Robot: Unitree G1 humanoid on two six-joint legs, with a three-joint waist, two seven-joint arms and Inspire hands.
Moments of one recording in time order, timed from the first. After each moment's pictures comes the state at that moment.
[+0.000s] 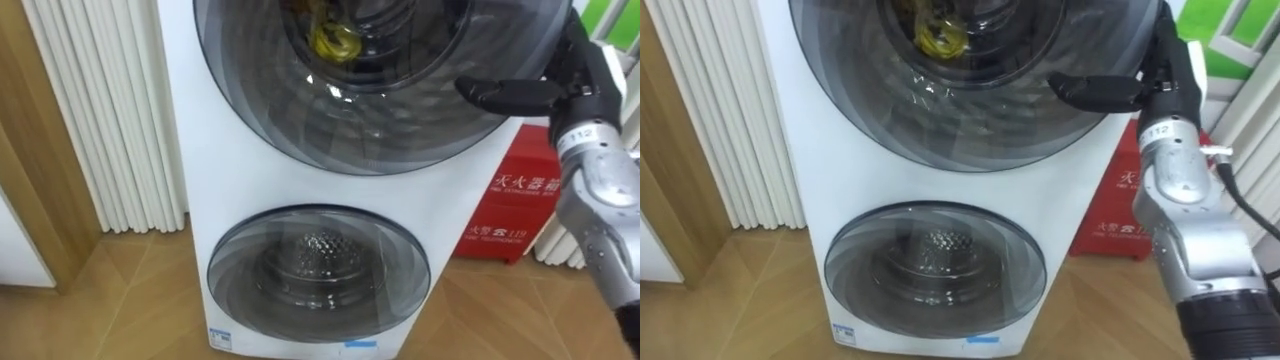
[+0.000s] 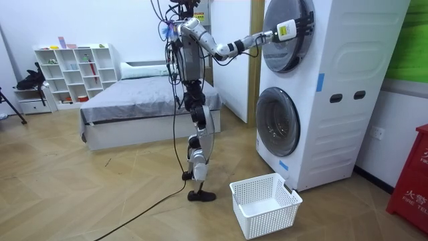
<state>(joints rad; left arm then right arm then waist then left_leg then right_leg) 0.19 0.22 0.04 1.04 0.37 0.20 0.19 -0.62 -0.46 0.01 0.31 0.35 0.13 -0.31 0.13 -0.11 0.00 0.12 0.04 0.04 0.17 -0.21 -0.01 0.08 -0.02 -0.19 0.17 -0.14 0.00</state>
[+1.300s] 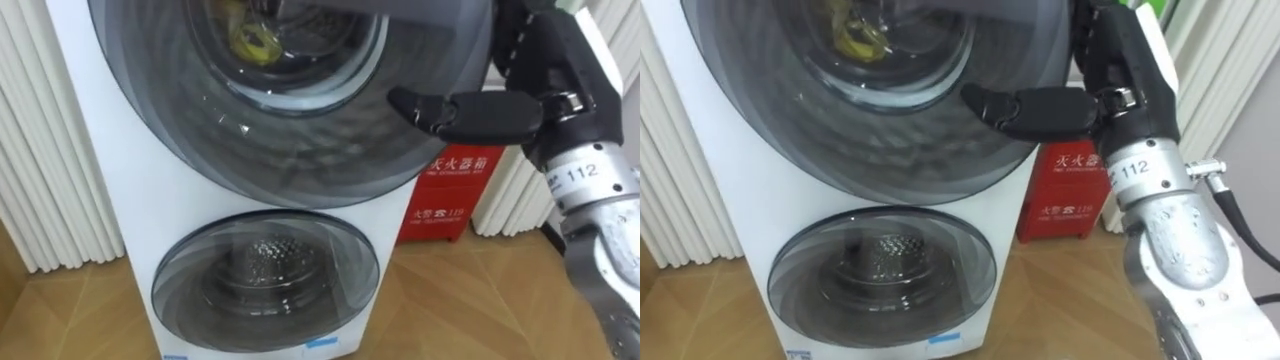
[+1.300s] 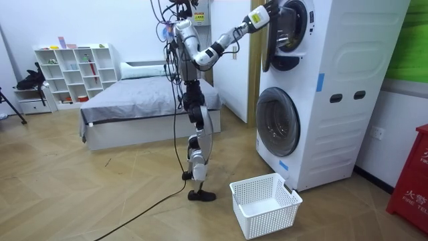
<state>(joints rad) 0.24 0.23 0.03 1.08 0.34 0.10 0.24 -0.29 -0.45 0.00 -0.44 0.26 0.20 -0.06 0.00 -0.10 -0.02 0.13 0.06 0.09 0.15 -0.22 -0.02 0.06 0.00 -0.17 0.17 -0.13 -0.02</state>
